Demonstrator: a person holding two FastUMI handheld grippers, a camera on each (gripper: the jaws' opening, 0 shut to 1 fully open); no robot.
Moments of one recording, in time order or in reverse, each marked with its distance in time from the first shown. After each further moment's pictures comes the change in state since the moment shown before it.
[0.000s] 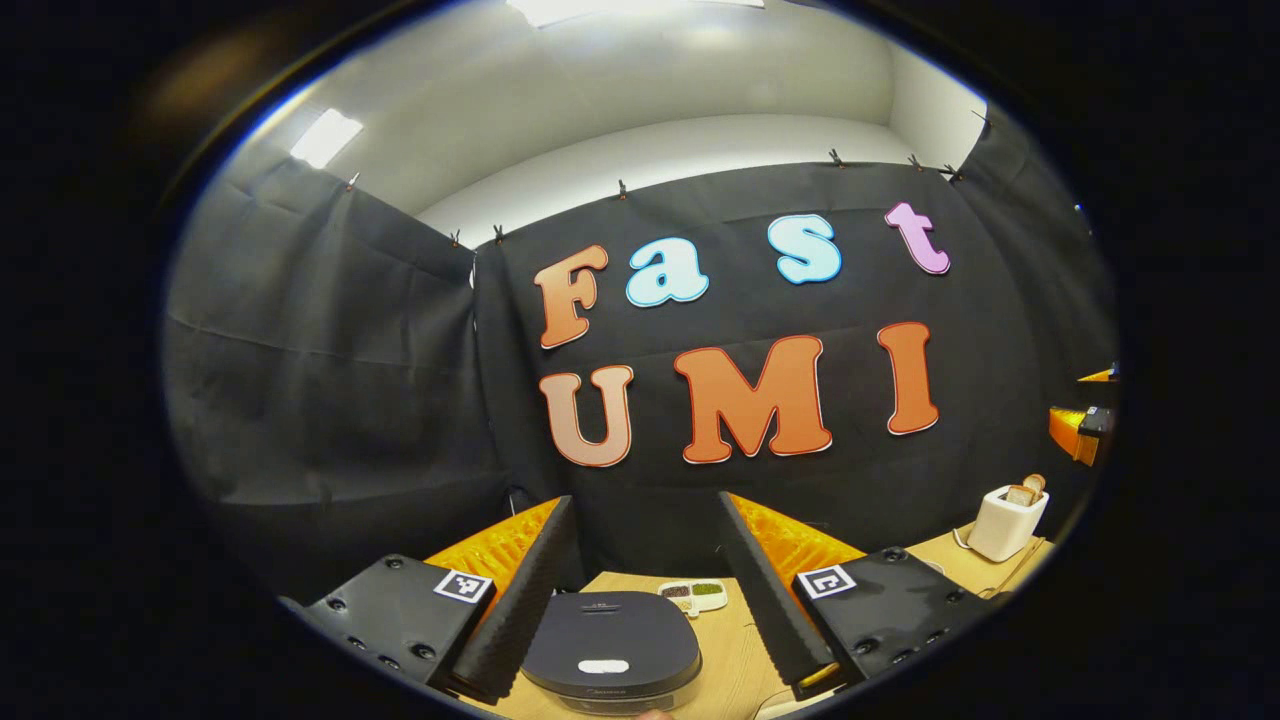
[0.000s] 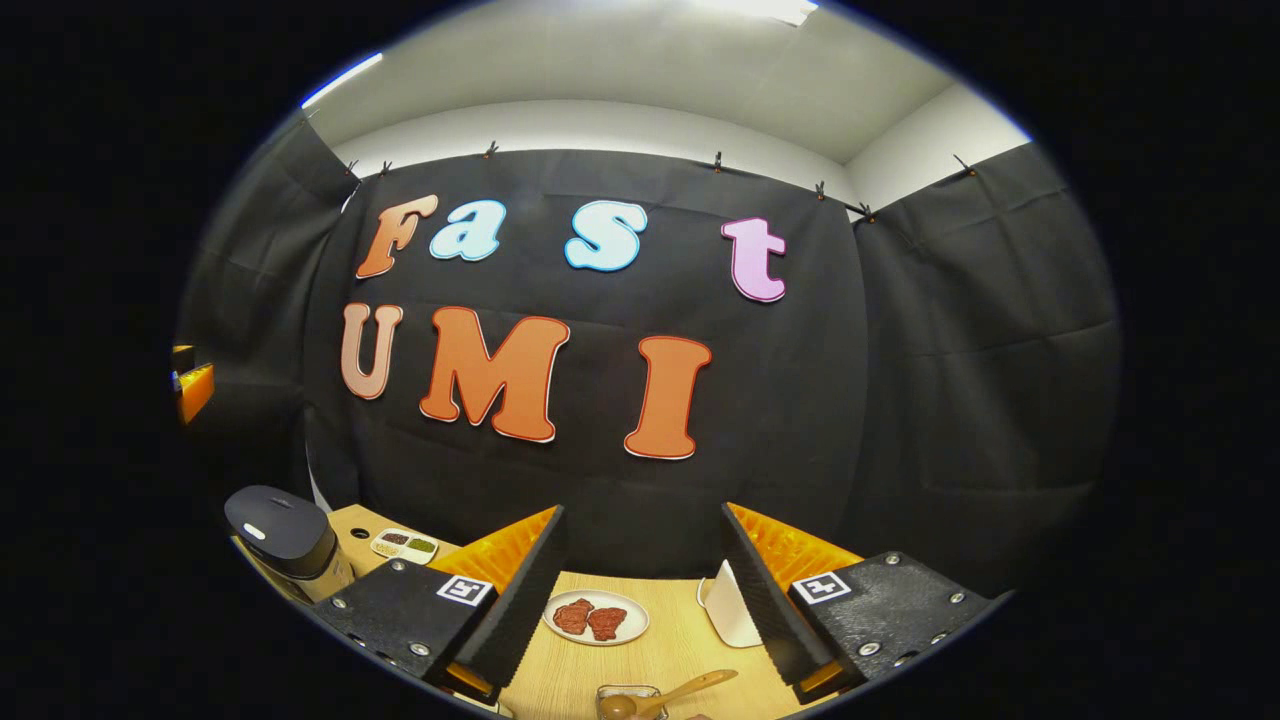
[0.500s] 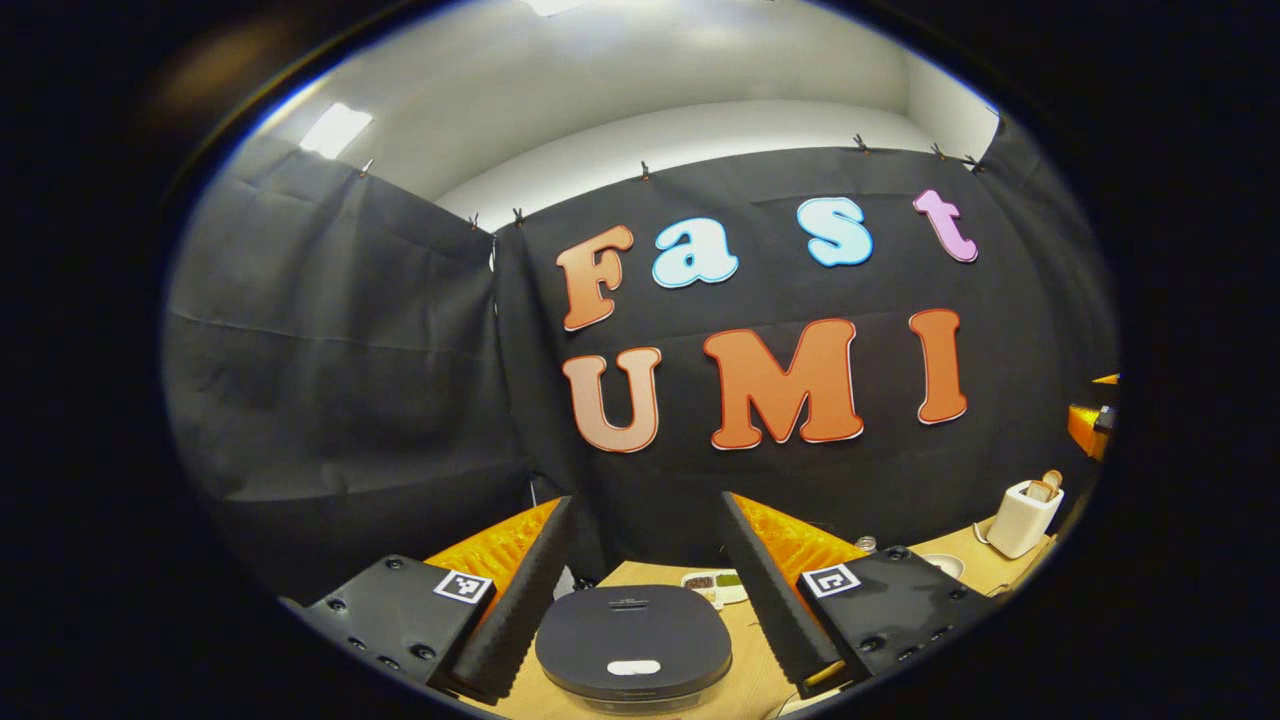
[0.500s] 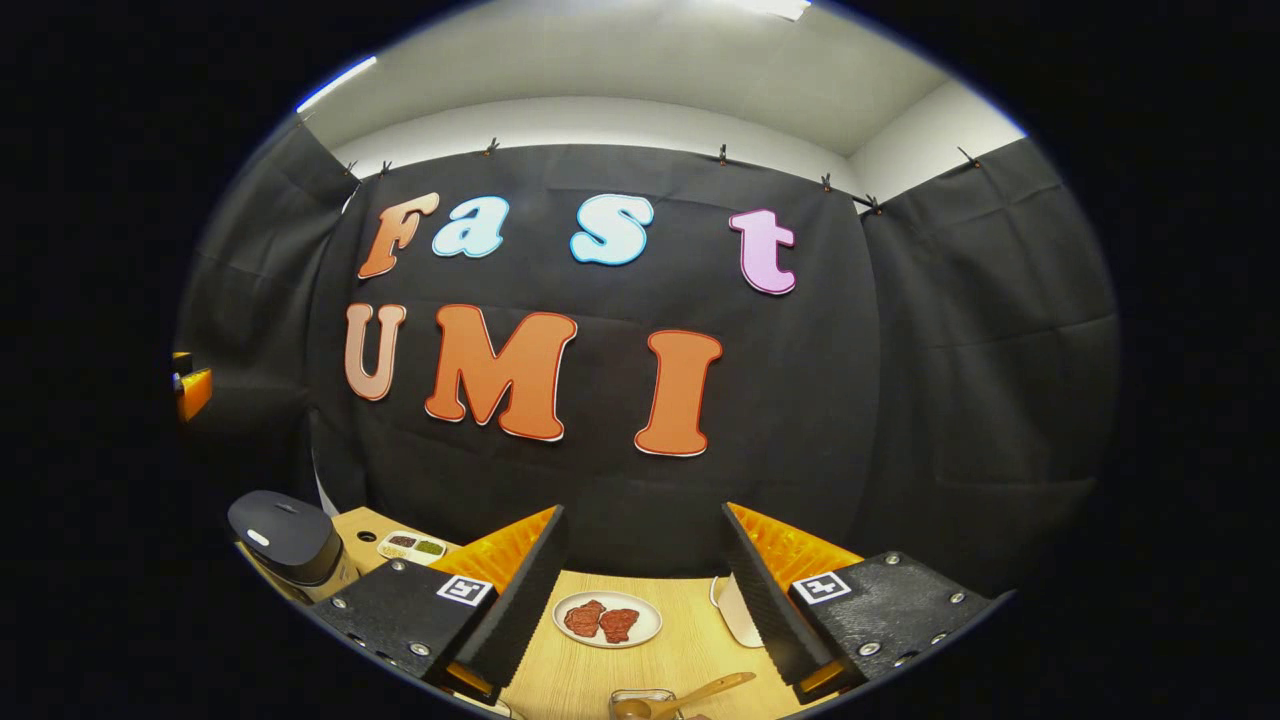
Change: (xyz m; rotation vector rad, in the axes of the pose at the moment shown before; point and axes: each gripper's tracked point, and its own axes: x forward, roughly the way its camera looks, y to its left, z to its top) left arm 0.026 0.044 -0.021 -0.003 0.089 0.065; right arm 0.015 0.008 -0.005 0.014 0.018 0.009
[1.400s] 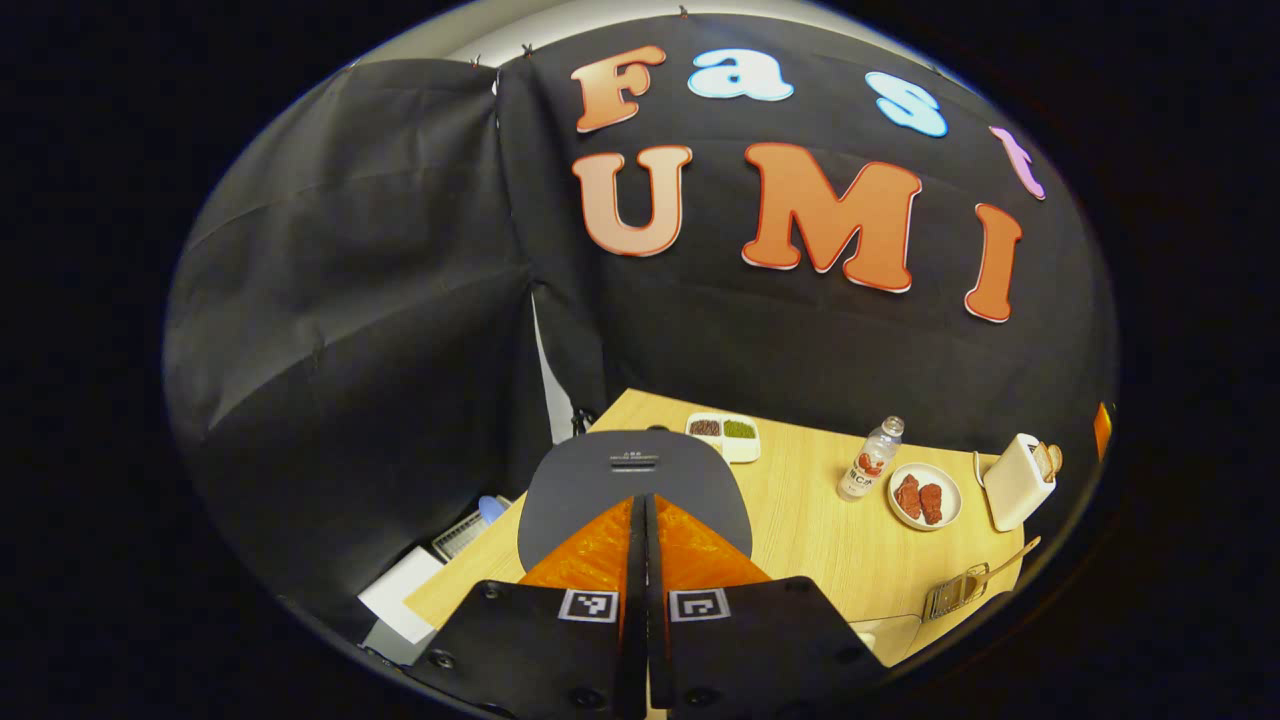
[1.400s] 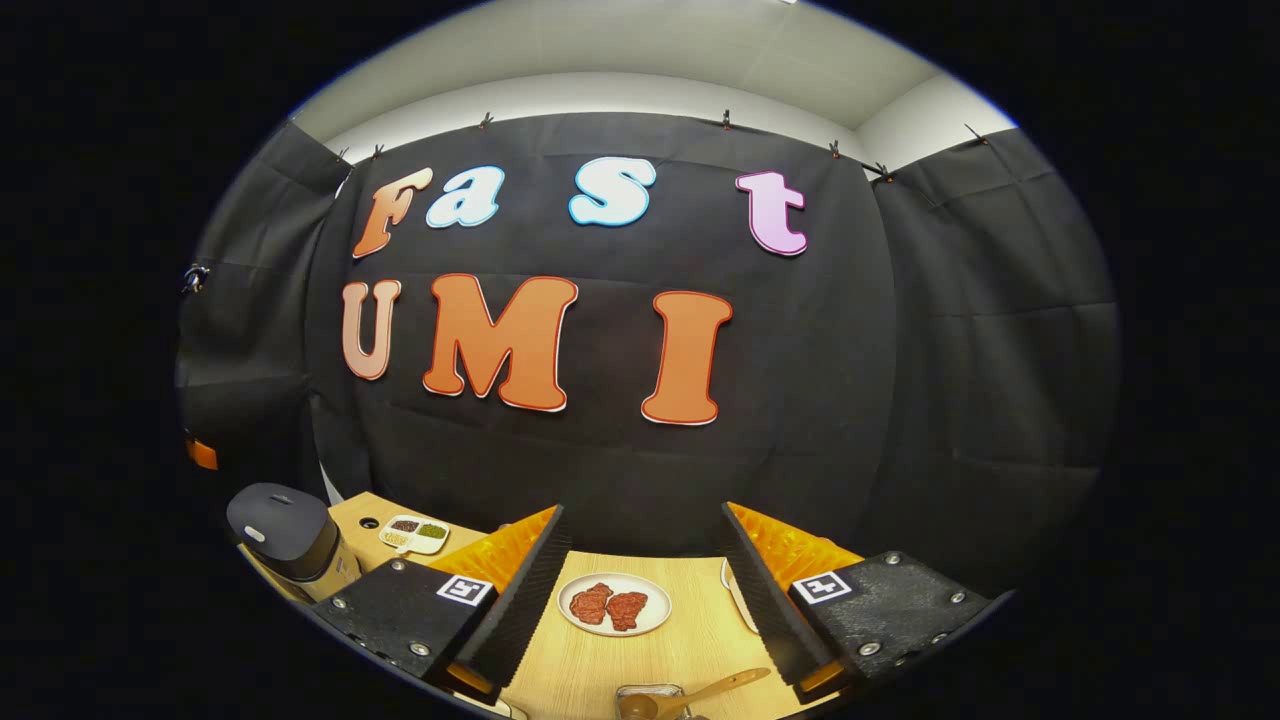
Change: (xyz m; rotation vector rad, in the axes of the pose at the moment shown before) left arm 0.022 0.011 -0.141 -0.095 0.640 0.027; right arm 0.027 0.006 -0.030 0.007 0.104 0.031
